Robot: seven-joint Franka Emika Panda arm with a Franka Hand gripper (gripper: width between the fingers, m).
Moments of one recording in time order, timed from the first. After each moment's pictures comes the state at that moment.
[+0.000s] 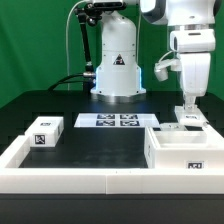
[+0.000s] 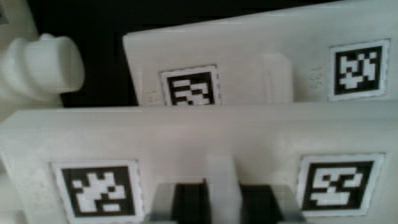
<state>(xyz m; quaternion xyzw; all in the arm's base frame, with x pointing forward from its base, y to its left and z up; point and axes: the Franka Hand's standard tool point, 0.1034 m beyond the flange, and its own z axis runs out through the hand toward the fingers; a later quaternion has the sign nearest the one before) 0.441 0.120 0.063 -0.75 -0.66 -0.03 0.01</state>
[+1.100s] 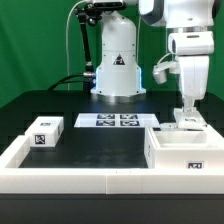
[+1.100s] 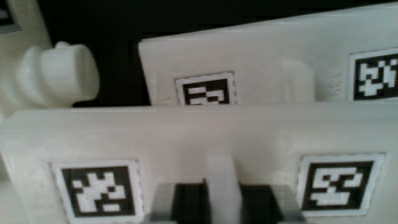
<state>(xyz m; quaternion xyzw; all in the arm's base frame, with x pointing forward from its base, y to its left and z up) 0.449 0.117 0.060 -0.75 -0.66 -0.03 0.01</state>
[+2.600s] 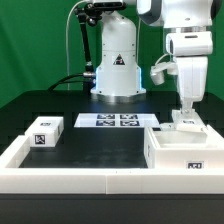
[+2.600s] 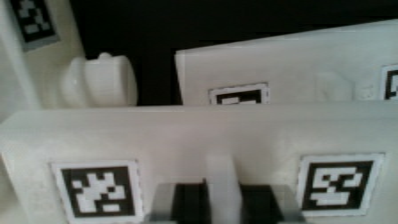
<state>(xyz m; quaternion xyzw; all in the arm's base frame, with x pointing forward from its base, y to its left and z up) 0.461 0.110 0.060 -0.75 -0.66 -0.03 0.01</state>
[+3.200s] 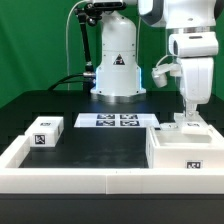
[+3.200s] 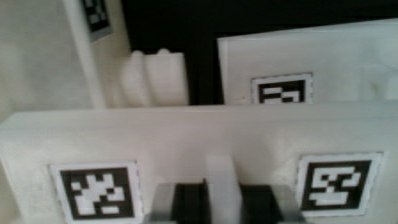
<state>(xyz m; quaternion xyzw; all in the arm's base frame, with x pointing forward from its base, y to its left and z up) 0.486 0.115 0.059 -0.74 -0.67 -0.04 0.01</state>
